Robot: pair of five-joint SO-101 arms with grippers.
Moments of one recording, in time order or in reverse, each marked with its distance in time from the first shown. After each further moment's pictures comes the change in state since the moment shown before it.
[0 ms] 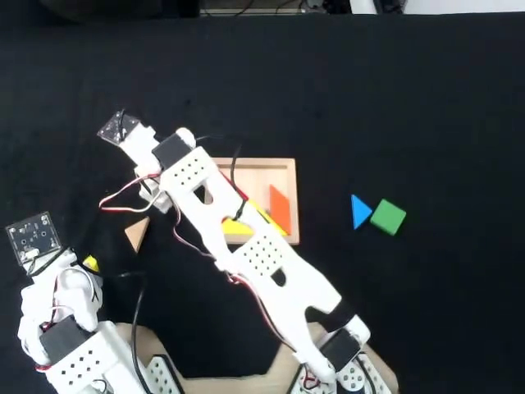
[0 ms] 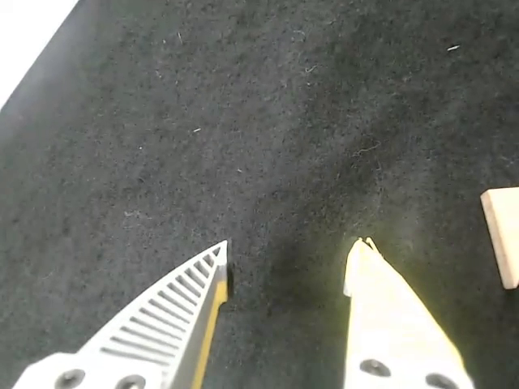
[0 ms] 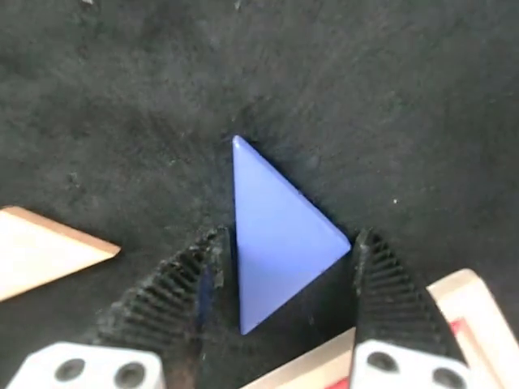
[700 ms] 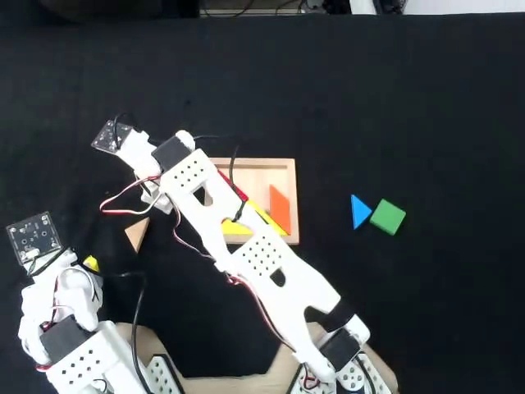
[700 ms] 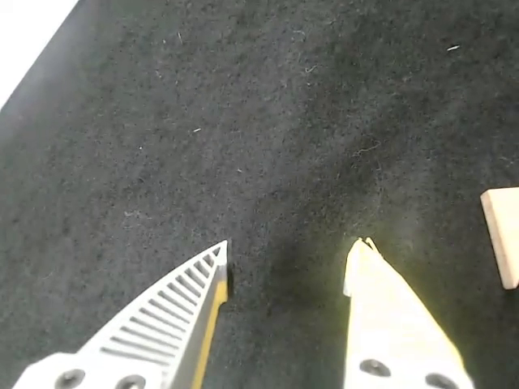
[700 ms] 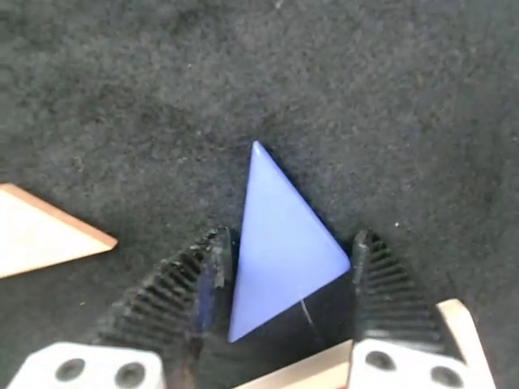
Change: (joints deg) left arm 0.0 0.0 0.0 0.0 0.0; right arm -0.3 0.8 -1.1 -1.0 8.0
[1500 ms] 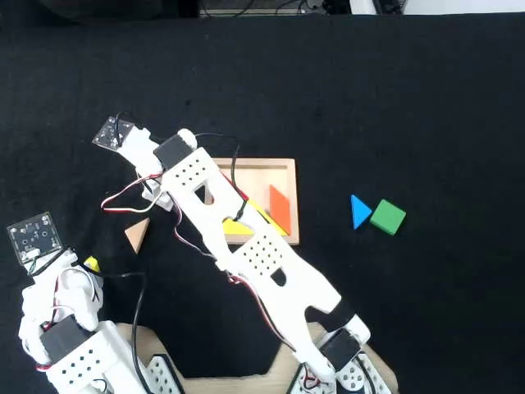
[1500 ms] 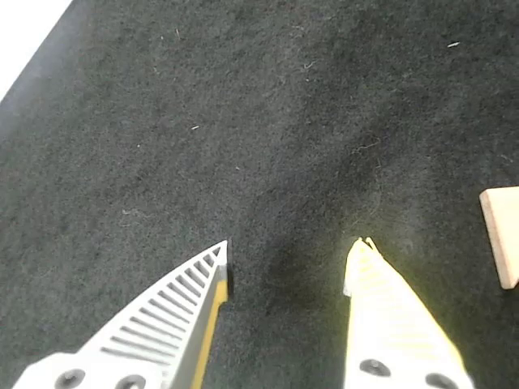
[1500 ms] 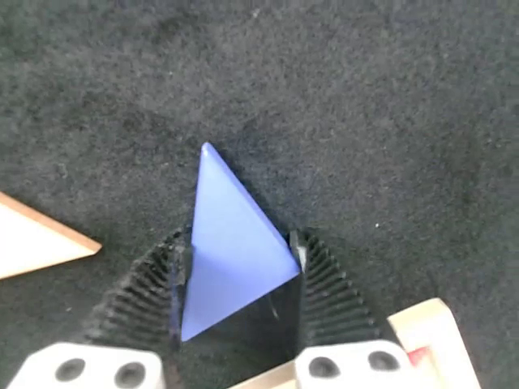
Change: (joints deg) left arm 0.0 0.0 0.4 0.0 0.0; right arm 0.3 0.0 -0.1 -0.8 0.1
